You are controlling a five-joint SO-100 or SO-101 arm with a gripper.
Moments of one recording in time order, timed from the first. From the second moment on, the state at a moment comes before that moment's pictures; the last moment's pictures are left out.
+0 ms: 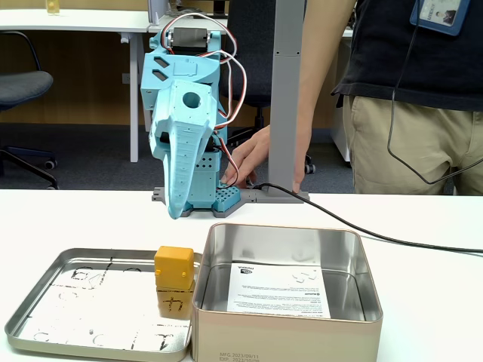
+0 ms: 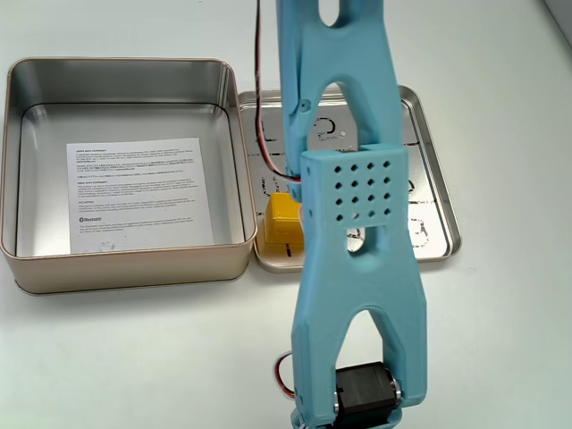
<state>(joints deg) 0.5 53.8 -5.7 84.9 181.3</state>
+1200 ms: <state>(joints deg) 2.9 107.8 60.3 99.1 182.4</state>
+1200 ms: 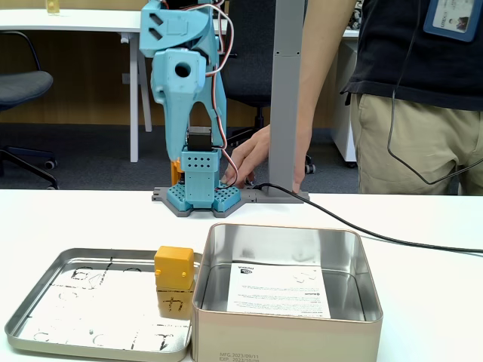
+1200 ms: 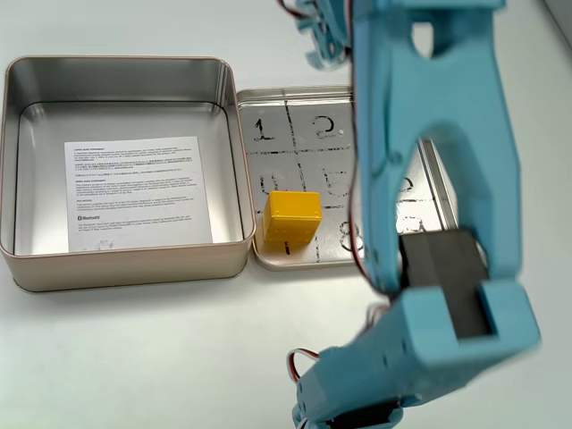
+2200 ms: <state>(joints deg) 1.1 126.8 108.9 77.1 181.7</state>
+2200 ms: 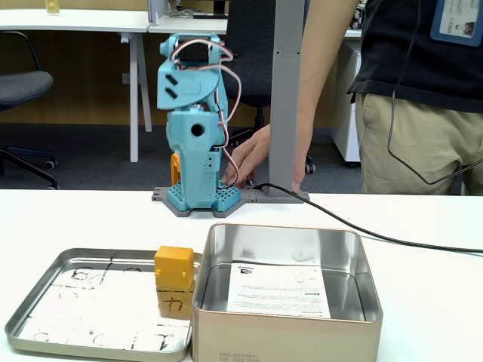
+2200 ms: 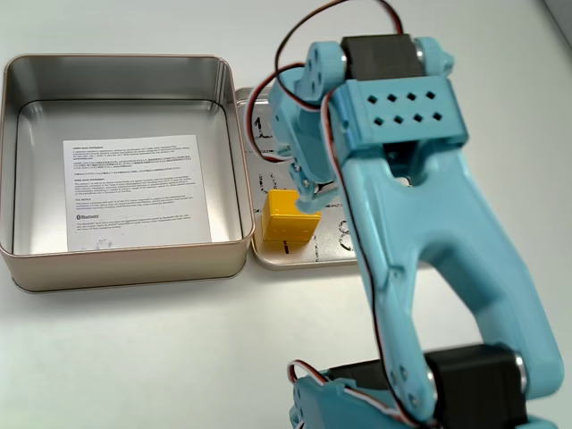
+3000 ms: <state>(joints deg) 7.5 101.8 109.2 59.7 176.6</state>
